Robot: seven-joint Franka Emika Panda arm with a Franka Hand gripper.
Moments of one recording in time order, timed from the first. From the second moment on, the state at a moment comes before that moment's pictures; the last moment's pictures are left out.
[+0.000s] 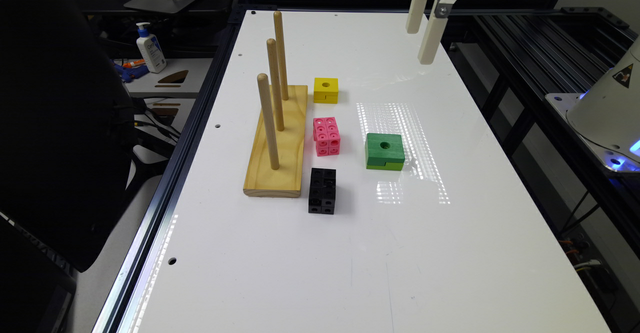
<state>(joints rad) 0.00 -0.29 0.02 -2.63 0.01 2.38 0.79</state>
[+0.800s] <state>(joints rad) 0.00 -0.15 0.02 -2.50 0.01 2.38 0.79</state>
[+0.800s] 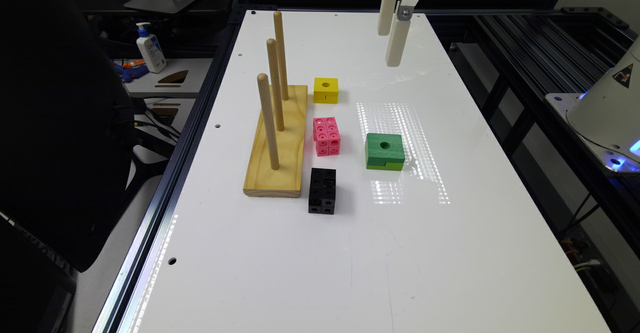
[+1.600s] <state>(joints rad) 0.00 -0.03 0.04 -2.37 0.01 2.38 0.81</state>
